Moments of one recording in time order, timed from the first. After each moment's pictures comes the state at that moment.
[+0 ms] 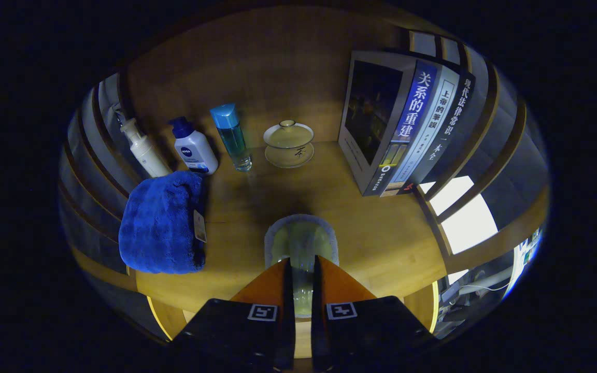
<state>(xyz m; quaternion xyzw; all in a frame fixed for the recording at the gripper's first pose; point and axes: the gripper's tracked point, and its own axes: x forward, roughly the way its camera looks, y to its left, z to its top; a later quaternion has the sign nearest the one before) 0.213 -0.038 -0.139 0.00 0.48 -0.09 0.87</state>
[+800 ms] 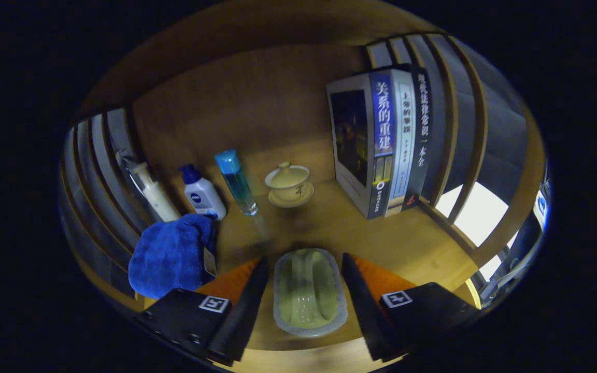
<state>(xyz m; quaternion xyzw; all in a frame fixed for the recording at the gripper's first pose) 0.226 -0.037 -0.123 0.05 0.28 -0.08 0.96</state>
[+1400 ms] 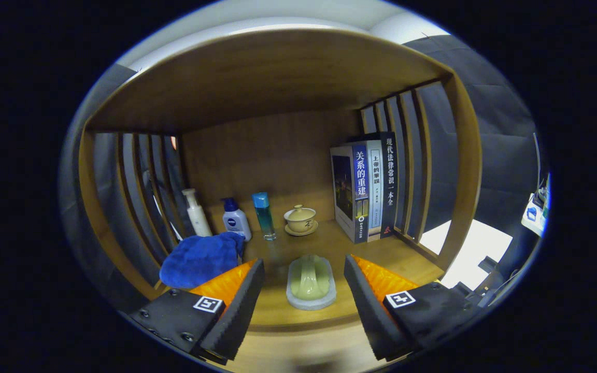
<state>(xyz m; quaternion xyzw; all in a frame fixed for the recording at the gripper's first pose) 0.136 -0.013 -0.058 0.03 0.15 -0.06 0.99</state>
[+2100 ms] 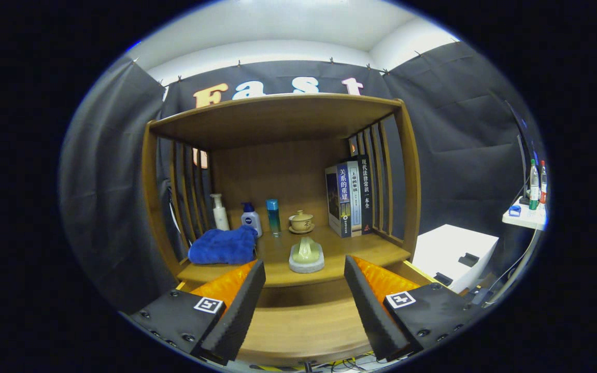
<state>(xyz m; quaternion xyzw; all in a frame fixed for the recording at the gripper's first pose) 0.000 -0.002 -0.070 -0.01 0.07 -0.05 1.00</state>
